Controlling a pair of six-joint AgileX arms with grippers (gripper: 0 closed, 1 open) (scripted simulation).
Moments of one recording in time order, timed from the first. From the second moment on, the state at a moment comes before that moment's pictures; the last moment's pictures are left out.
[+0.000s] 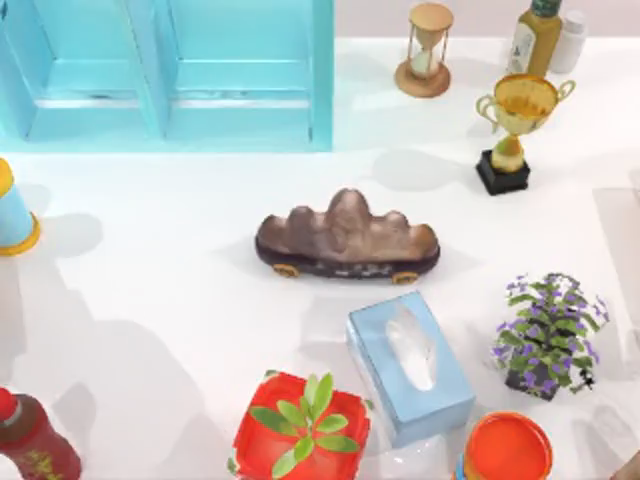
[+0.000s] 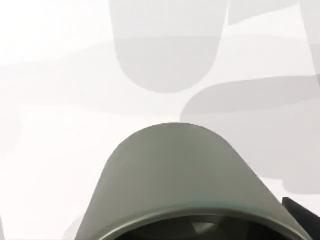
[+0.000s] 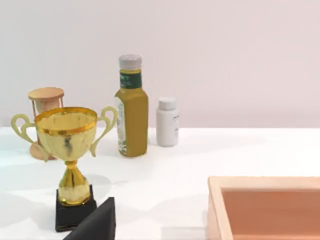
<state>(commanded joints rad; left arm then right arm) 0.50 1.96 1.56 -1.17 0.03 0.50 0.00 0.00 0.00 0.00 0.00 0.00</state>
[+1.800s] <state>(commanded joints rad) 0.50 2.03 1.42 -0.97 0.05 0.52 0.00 0.00 0.00 0.00 0.00 0.00</state>
